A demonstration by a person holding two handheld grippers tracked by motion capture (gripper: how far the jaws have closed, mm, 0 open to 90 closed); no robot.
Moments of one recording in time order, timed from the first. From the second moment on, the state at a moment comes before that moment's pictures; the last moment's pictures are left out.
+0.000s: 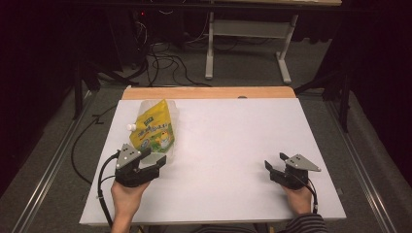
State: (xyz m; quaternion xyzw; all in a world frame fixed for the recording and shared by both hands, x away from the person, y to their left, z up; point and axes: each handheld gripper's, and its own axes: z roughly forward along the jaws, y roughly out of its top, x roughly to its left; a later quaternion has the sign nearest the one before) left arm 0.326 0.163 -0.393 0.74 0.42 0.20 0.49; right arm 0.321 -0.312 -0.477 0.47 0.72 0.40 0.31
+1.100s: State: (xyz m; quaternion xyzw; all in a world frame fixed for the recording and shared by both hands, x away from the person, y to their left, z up) left arm 0.339 0.102 -0.401 0.76 0.38 0.18 0.50; right arm 0.320 -0.317 -0.477 0.47 0.71 0.42 0.30
